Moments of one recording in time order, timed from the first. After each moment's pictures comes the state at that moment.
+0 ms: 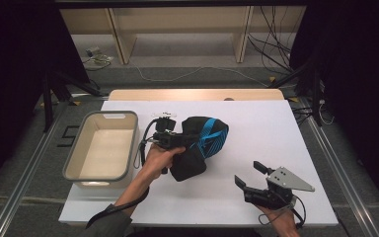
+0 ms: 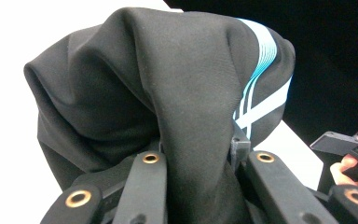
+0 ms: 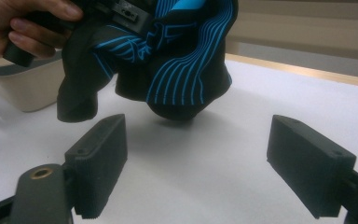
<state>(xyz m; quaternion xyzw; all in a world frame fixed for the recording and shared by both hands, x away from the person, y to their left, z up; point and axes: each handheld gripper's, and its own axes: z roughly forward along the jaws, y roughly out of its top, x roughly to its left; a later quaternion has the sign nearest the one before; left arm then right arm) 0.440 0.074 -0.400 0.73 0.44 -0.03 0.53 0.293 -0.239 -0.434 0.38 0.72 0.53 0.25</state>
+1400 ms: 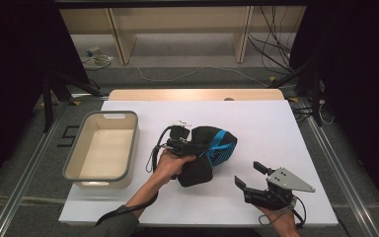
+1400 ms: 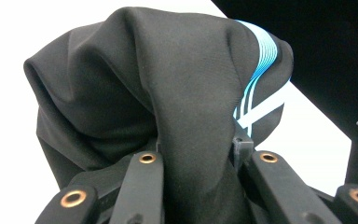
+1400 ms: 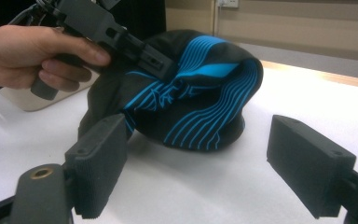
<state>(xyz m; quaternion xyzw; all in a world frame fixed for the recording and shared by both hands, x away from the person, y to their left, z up) 0.441 0.041 -0.432 0.76 0.42 -0.03 0.49 0.292 -0.239 -0.434 0.37 0.72 0.53 0.25</state>
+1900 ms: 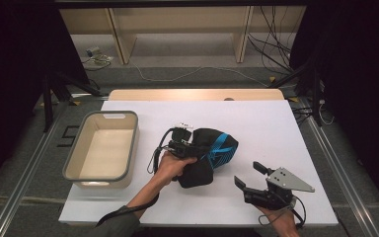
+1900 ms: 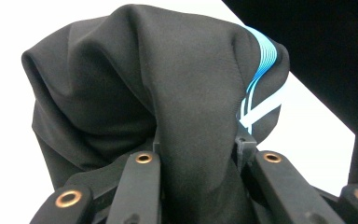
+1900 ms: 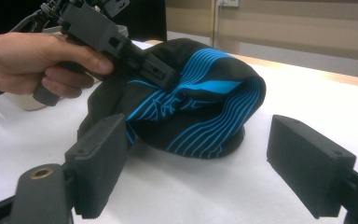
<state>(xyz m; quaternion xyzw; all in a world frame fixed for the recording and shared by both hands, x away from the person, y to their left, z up) 0.440 0.037 -0.438 0.77 0.42 -0.03 0.48 0.292 -0.238 -0.434 0.37 0.72 0.53 0.25</state>
